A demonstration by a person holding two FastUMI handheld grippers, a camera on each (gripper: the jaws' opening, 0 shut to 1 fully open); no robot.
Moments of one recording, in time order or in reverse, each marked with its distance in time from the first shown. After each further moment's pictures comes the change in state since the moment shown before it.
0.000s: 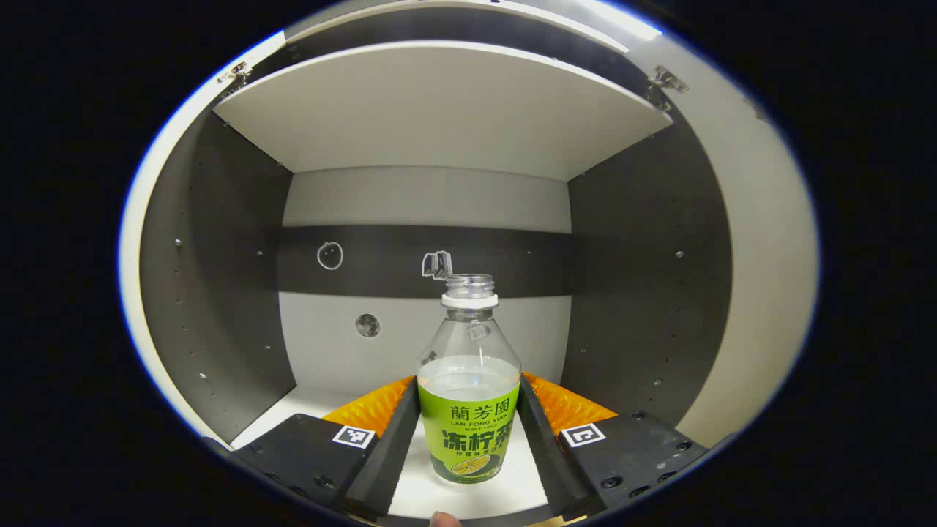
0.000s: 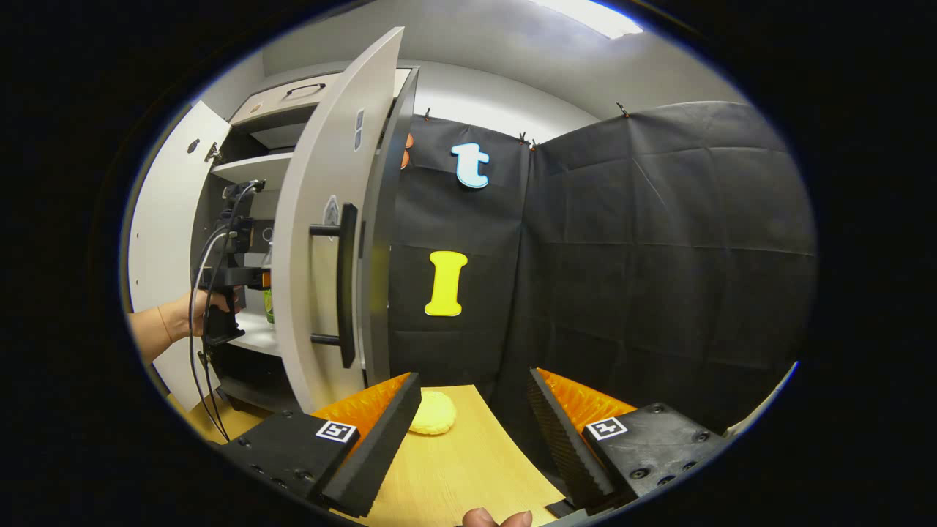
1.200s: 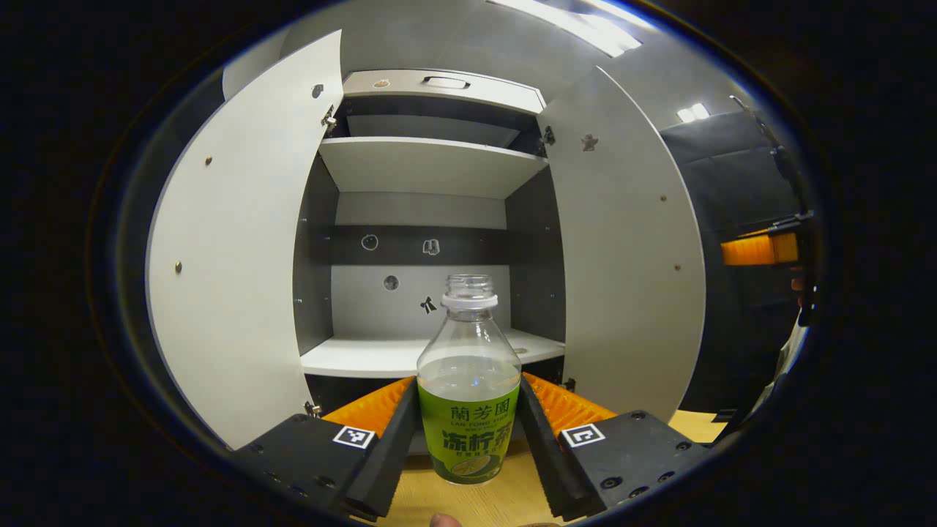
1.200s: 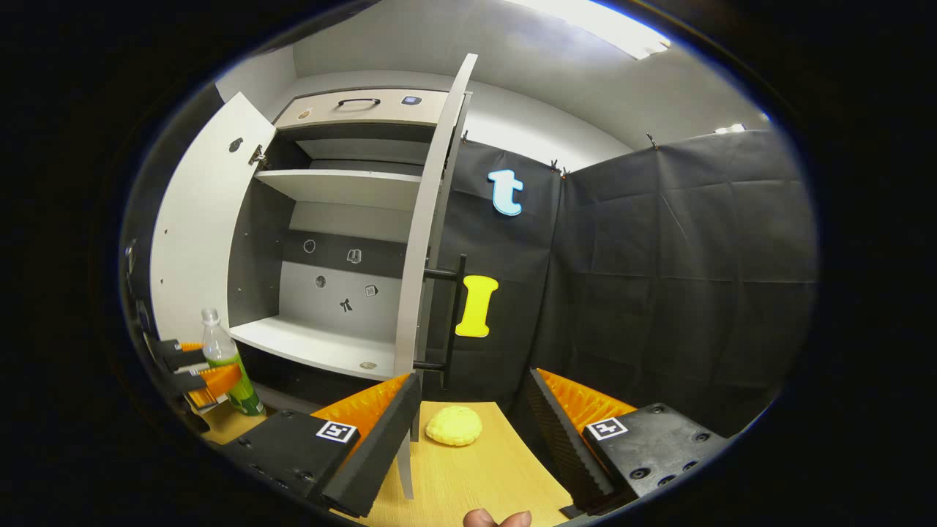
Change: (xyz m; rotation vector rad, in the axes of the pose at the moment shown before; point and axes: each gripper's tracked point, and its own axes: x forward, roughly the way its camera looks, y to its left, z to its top) left arm -0.281 -0.014 -0.134 0.041 -0.044 -0.132; right arm -0.040 0.069 0.033 -0.061 -0.077 0.065
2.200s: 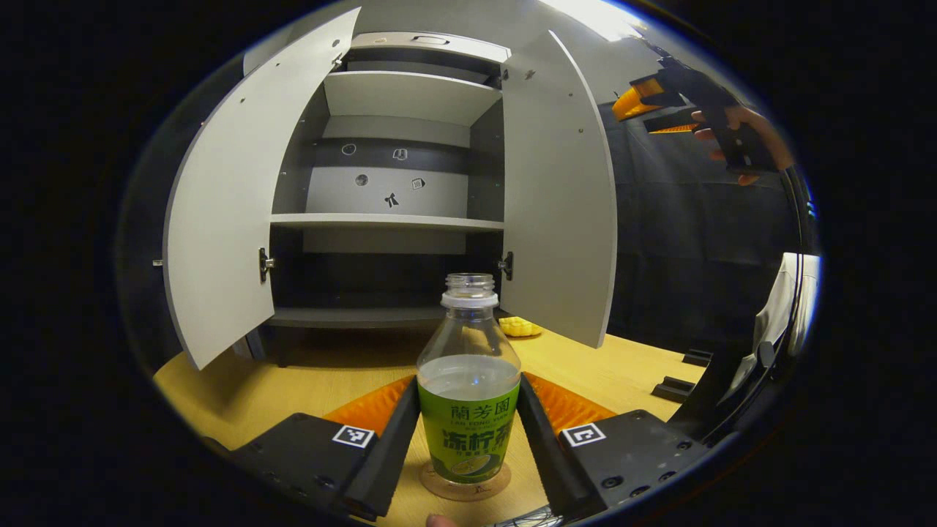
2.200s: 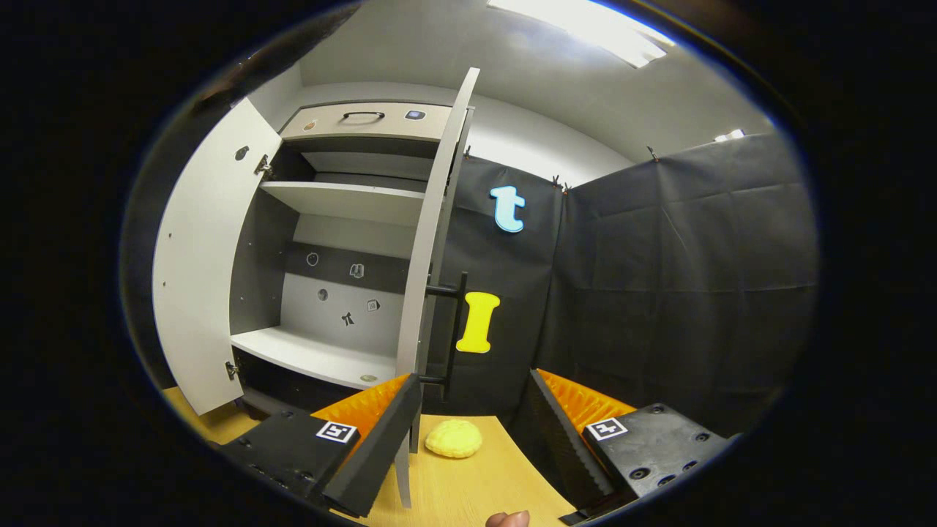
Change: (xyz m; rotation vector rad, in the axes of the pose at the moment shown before) left arm -0.078 -0.087 -0.192 -0.077 0.161 -0.093; right arm 0.002 0.001 0.006 -0.012 -0.061 0.023
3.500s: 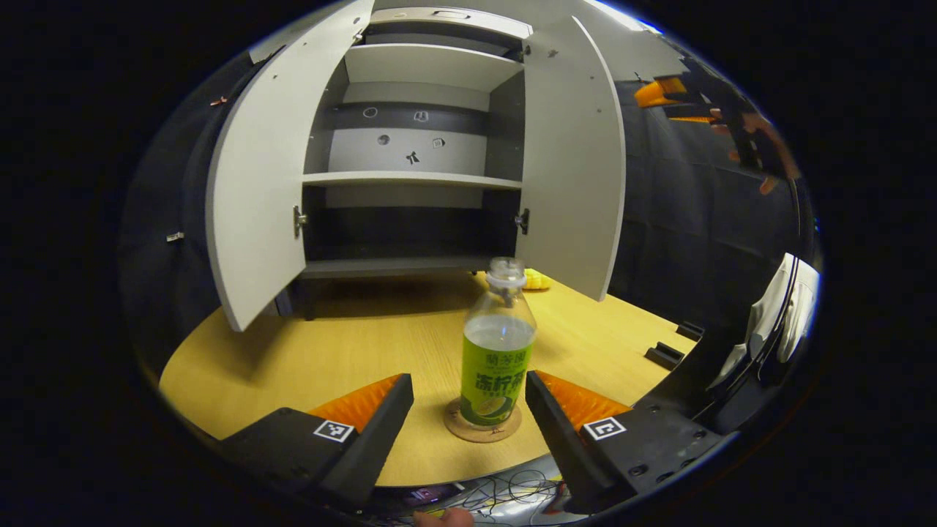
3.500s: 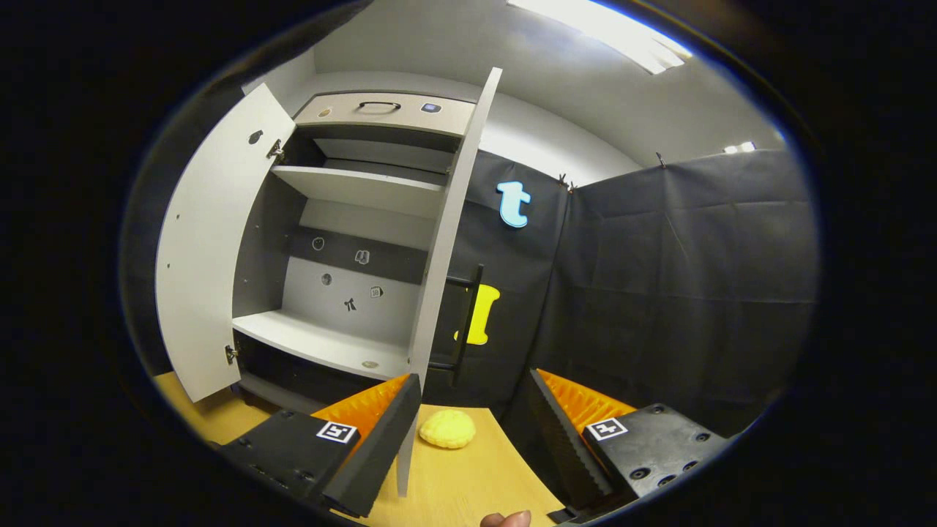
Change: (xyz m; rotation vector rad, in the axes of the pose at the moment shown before) left arm -0.085 0.047 0.009 -0.049 0.197 0.075; right arm -0.018 0.011 -0.005 -0.060 0.037 -0.001
